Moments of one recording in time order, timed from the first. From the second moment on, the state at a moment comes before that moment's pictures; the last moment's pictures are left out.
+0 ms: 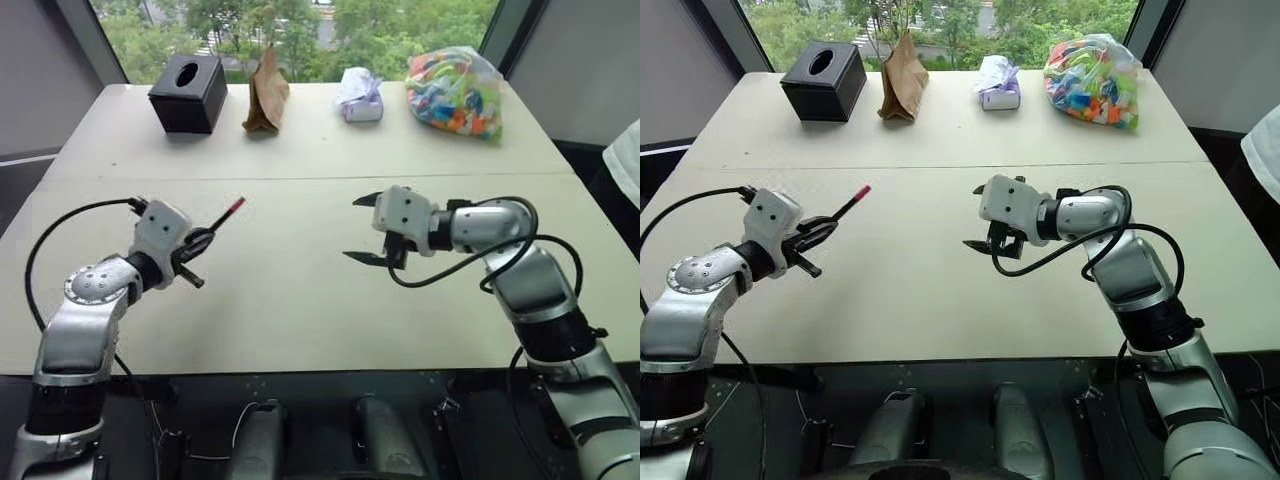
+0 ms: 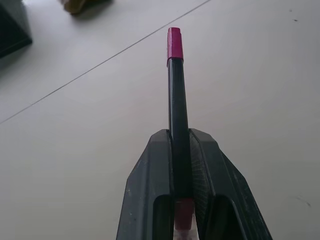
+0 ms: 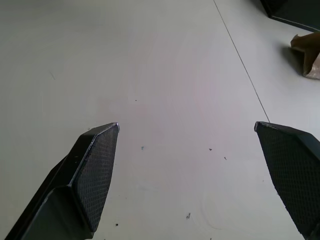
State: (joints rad) left arm -0.22 0.57 0.27 -0.36 -0.19 0.75 -0.55; right arm -0.63 -0.60 0.22 -0.20 0.00 0.41 1.01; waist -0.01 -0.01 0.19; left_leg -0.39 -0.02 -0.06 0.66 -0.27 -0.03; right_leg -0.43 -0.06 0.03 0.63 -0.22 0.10
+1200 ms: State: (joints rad) left arm -0.10 0.34 0.45 -0.50 -0.32 1.13 -0.23; right arm -0.68 -0.57 0.17 -0.24 0.22 0.57 0.94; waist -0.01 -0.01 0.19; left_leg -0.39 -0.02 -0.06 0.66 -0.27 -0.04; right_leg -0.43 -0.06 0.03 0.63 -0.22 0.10
